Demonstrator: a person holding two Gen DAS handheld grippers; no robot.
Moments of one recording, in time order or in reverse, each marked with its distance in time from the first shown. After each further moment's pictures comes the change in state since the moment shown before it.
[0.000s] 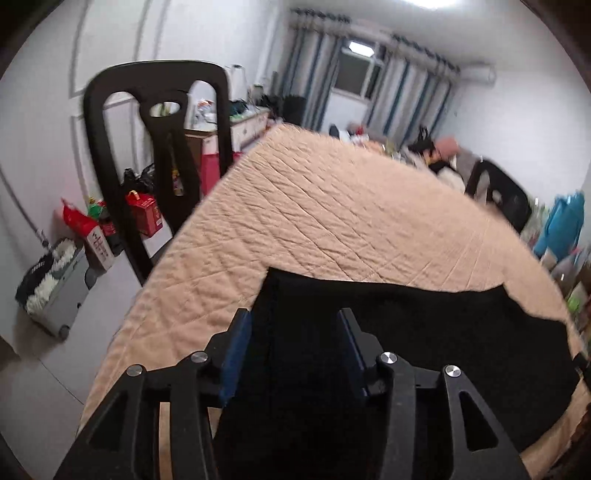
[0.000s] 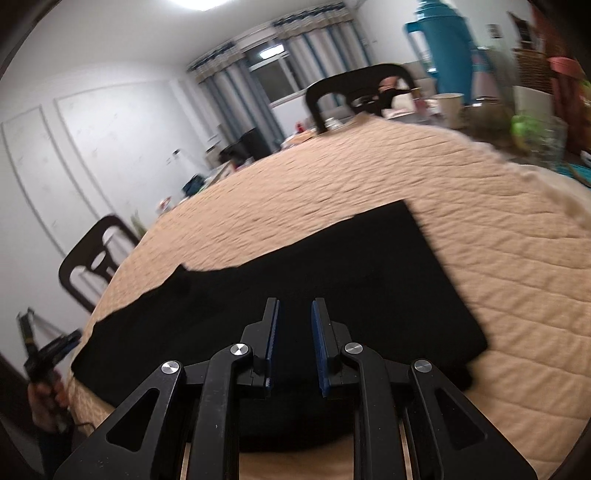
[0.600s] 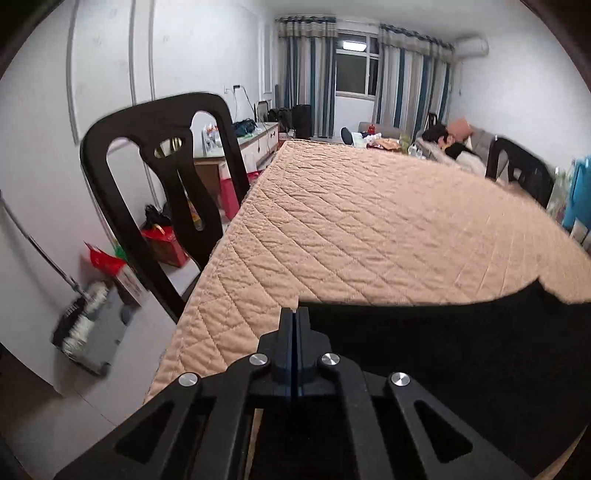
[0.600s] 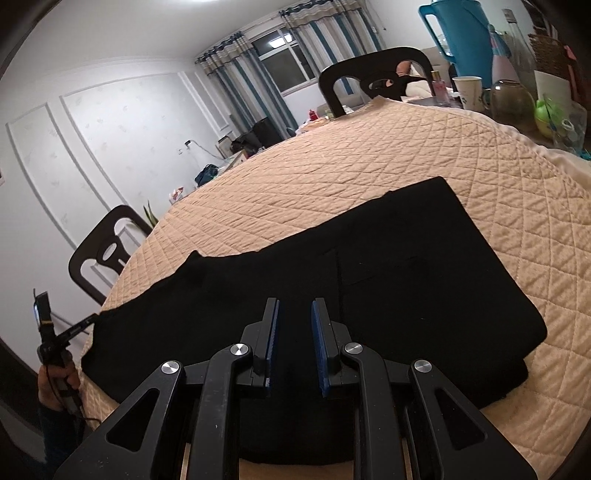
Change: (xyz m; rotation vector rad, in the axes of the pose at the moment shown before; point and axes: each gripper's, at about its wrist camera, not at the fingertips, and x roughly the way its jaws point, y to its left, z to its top) left arm -0.003 -0.005 0.022 0.085 -0.053 0.130; right arm 0.006 0.000 -0.009 0.032 0.021 0.030
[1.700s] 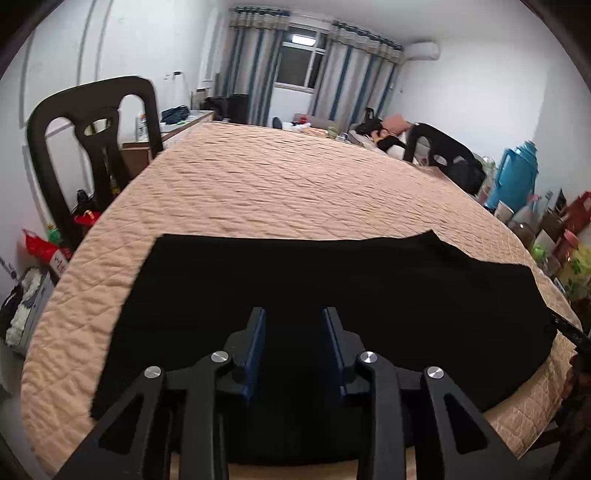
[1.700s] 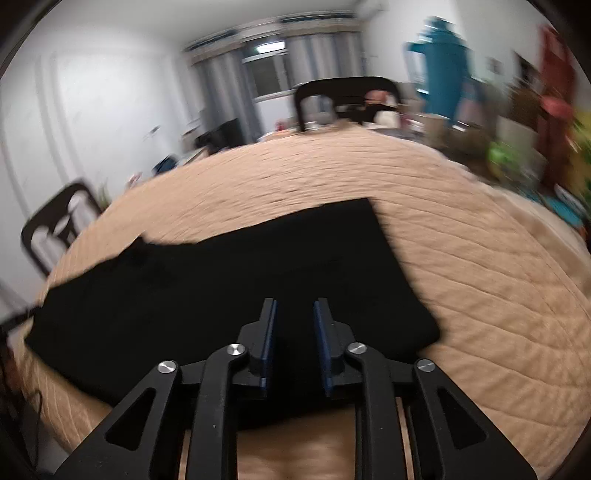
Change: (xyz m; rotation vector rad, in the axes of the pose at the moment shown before) left arm -0.038 -0.064 -0.050 0.048 0.045 -0.282; right arm -0.010 0.016 -0.012 -0.210 -0.009 -0.211
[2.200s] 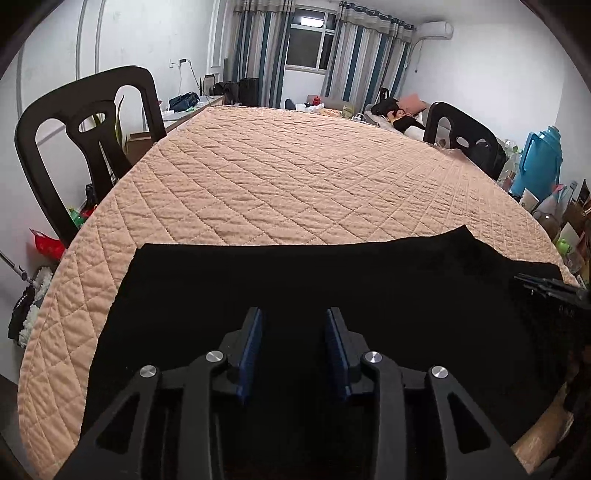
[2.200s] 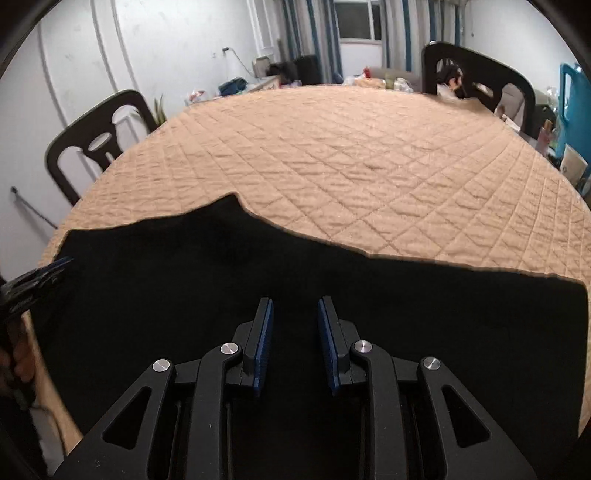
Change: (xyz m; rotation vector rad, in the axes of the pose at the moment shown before) left arm 0.037 -0.006 0.015 0.009 0.076 0.085; right arm 0.113 0.119 0.057 -0.212 0.256 0.114
